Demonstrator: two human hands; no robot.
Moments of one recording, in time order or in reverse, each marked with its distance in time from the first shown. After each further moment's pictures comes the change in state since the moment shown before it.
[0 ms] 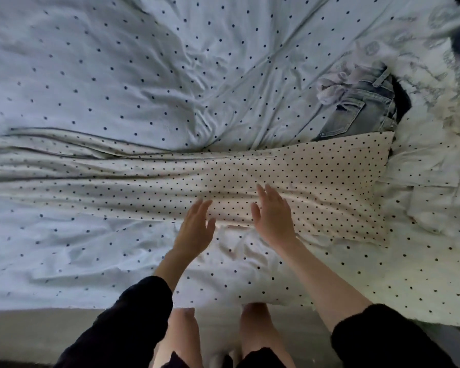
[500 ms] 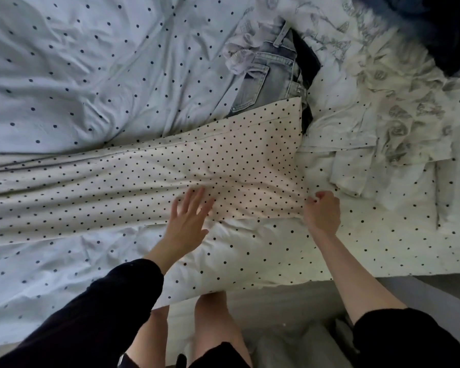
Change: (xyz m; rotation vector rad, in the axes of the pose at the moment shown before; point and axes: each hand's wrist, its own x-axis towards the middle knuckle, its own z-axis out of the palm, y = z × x) left_hand 0.037 0.103 0.118 0.703 -0.291 0.306; right_hand -0.033 0.246 -0.046 0.408 0.302 0.880
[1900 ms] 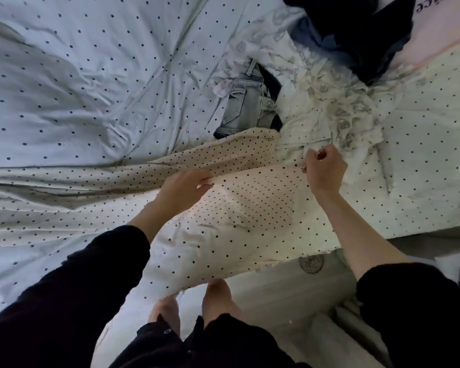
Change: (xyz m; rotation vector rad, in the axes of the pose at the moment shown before) left_hand -0.084 -0.014 -0.129 -0.305 0.377 0.329; right_hand -0.096 -0.045 -0.105 0.453 0.310 -0.308
